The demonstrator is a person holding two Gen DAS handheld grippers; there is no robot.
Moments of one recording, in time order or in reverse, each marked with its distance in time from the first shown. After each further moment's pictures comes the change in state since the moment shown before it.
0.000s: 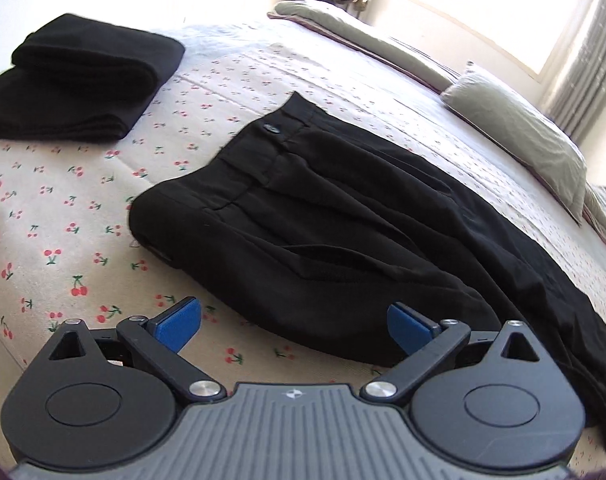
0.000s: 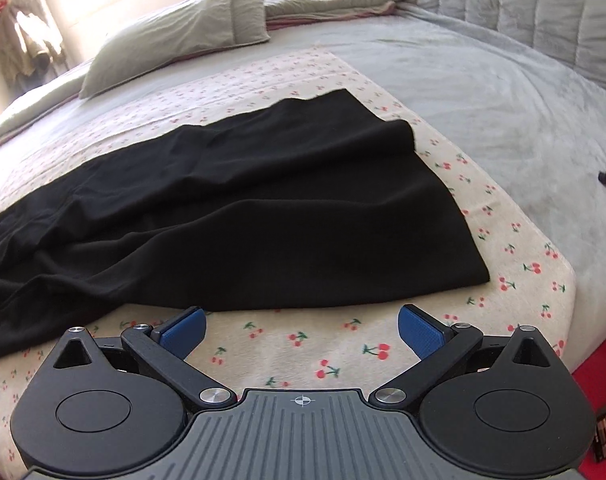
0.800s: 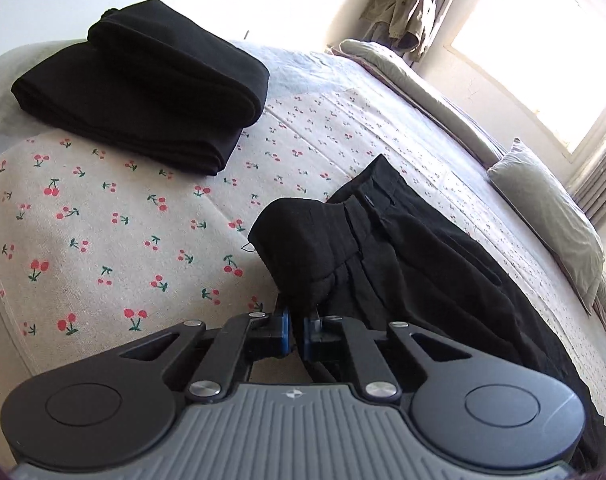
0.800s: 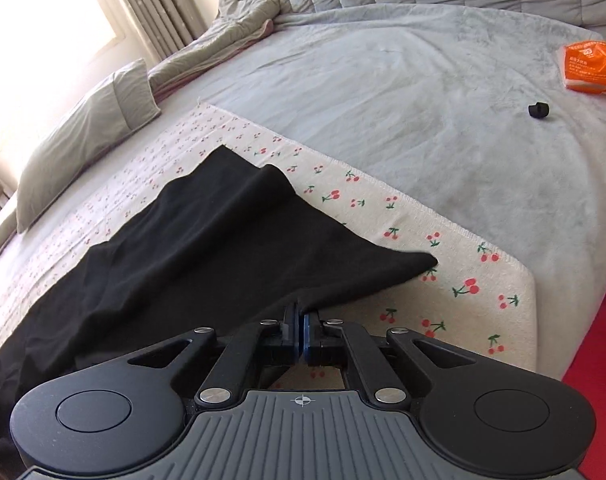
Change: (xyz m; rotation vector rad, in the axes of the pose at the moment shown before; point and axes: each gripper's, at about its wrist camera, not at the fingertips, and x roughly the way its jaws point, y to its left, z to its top) left arm -0.010 0.087 0.047 -0.178 -0.192 -0.066; right arm 0.020 -0.096 0.031 0.360 -0.102 -0.028
